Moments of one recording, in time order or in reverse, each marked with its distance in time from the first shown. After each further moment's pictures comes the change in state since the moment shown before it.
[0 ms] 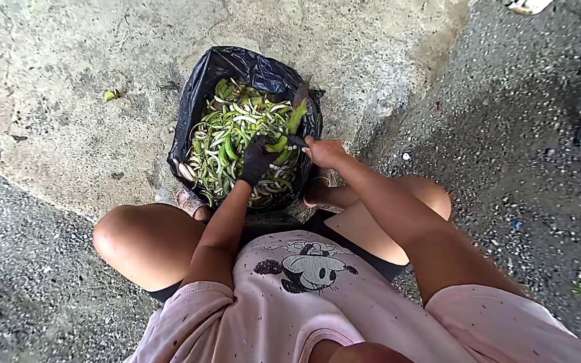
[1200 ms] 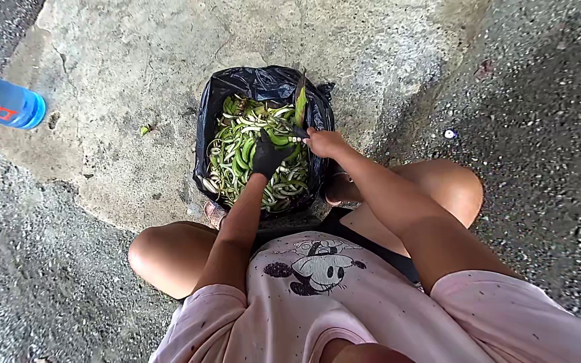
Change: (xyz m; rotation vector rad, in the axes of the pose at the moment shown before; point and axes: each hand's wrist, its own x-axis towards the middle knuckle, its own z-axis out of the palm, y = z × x) left_hand 0.034 0.038 0.012 0.631 -0.134 -0.382; right_hand 0.023 0.004 -0.003 0.292 0.035 0.069
